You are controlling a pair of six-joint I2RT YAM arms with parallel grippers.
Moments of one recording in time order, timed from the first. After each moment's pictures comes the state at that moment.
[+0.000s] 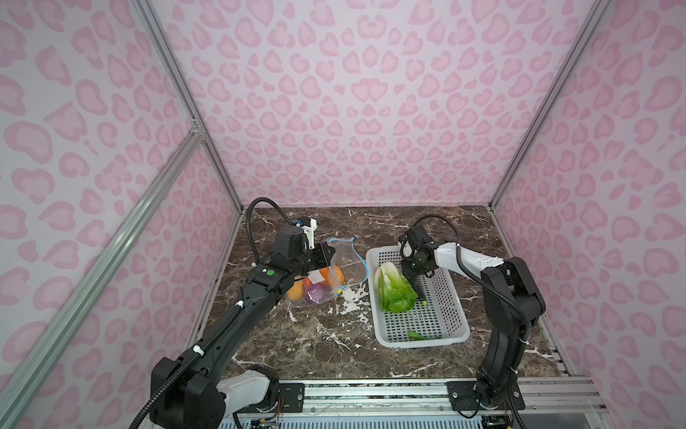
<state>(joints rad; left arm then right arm) -0.38 1.21 1.00 -0.33 0.31 -0.60 0.40 1.90 1.27 -0.60 0.03 0.04</state>
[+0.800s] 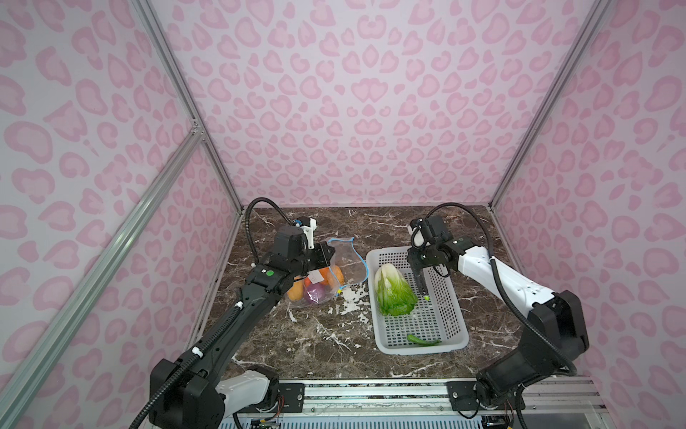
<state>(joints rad) -0.38 1.20 1.00 -0.33 0.31 -0.60 0.46 1.55 1.28 -0.68 0.00 0.18</state>
